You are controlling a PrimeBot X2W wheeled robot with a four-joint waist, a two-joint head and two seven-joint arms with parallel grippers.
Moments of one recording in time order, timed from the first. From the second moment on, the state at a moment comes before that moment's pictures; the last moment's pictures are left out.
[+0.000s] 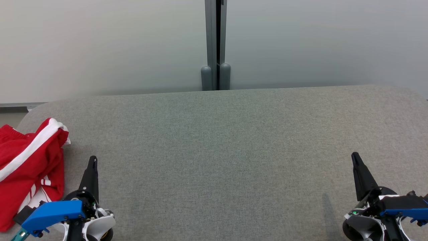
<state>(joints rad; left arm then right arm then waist) -0.10 0.05 0.11 0.25 -1.61 -0.13 0.11 -0.11 -0.05 -0.11 0.24 1.61 0.13 0.11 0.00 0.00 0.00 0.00</state>
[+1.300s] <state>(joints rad) -0.10 0.05 0.11 0.26 -1.61 -0.13 0.11 -0.11 -0.04 -0.11 0.26 1.61 0.13 0.11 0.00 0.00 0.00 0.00</state>
